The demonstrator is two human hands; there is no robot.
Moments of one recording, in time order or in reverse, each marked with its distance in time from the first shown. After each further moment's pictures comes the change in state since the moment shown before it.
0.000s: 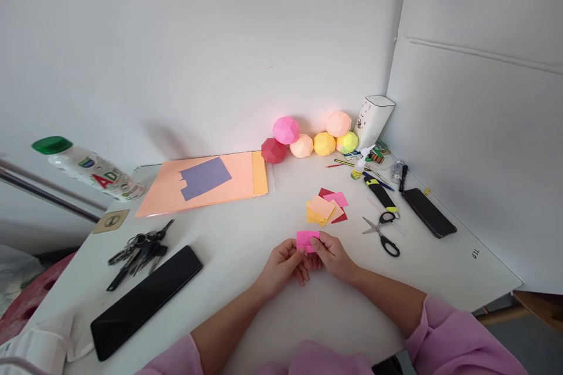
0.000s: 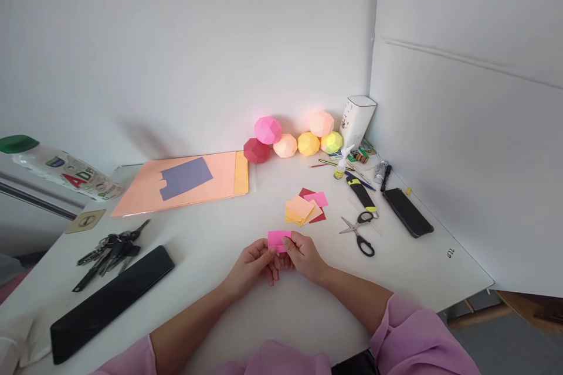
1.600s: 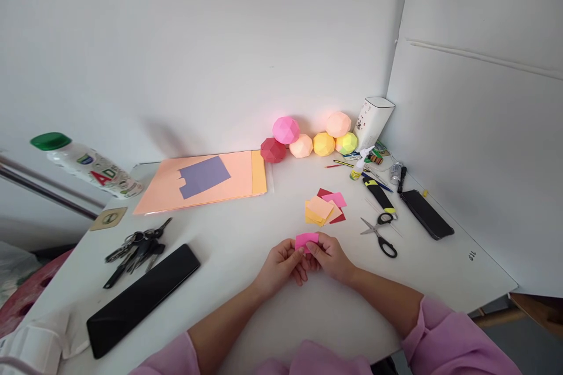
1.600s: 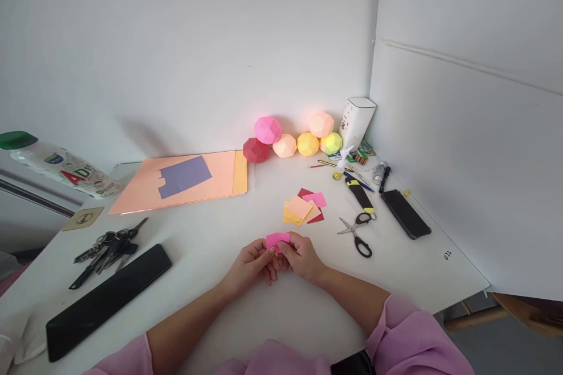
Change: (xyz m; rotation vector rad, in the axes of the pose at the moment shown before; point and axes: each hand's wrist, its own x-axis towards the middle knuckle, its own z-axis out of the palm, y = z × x) left_hand 0.001 -0.004 0.000 0.019 0.026 -0.013; right_hand -0.001 0.004 -0.002 0.013 -0.020 -0.001
